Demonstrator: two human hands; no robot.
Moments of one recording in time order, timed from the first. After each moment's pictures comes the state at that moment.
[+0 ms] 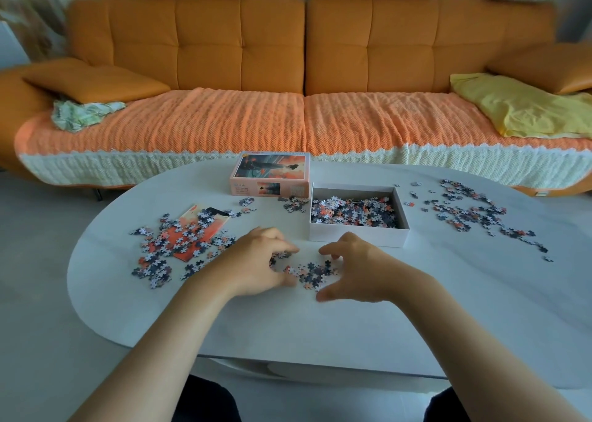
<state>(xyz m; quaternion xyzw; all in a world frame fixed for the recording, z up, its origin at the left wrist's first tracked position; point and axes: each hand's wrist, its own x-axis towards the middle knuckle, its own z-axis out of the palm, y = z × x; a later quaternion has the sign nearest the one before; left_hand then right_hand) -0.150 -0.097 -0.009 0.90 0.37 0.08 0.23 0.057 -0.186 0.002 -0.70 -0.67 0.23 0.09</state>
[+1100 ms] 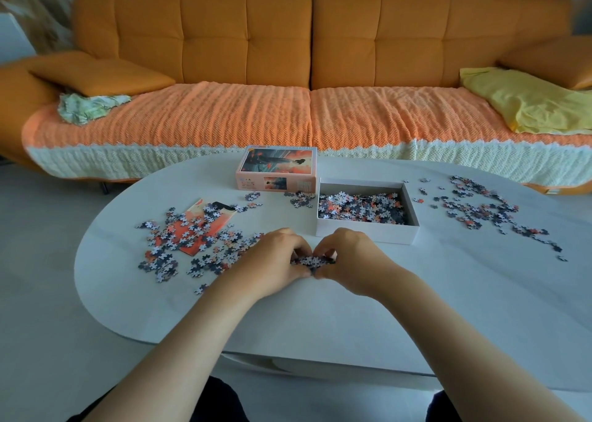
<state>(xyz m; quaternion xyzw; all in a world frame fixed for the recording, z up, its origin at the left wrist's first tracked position) -0.131 -0.107 -0.019 0.88 0.40 0.12 0.22 0.033 -0.172 -0.005 -0.69 -0.67 0.19 0.17</state>
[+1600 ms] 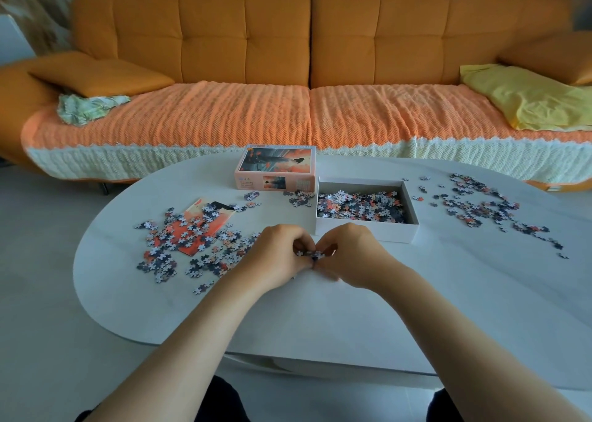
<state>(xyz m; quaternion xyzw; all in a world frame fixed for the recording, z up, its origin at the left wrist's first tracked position) -0.120 -0.109 -0.012 0.82 0.44 0.18 0.31 0.033 -0.170 0.004 -0.72 -0.62 0.24 0.20</state>
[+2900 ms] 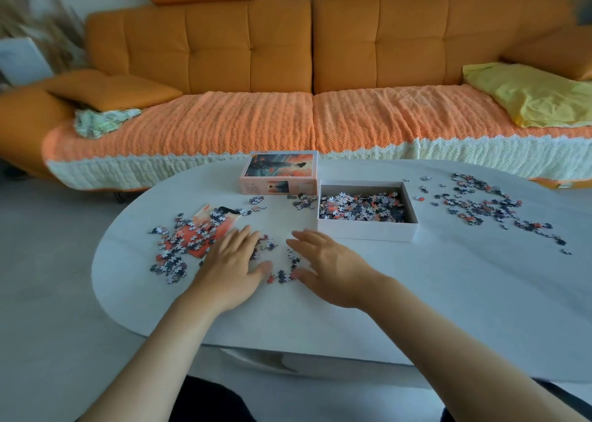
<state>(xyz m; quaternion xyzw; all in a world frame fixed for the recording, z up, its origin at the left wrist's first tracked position) -0.194 -0.105 -0.032 0.86 0.51 0.02 0.09 0.016 -0.172 -0.027 -0.60 -0.78 0.12 0.15</state>
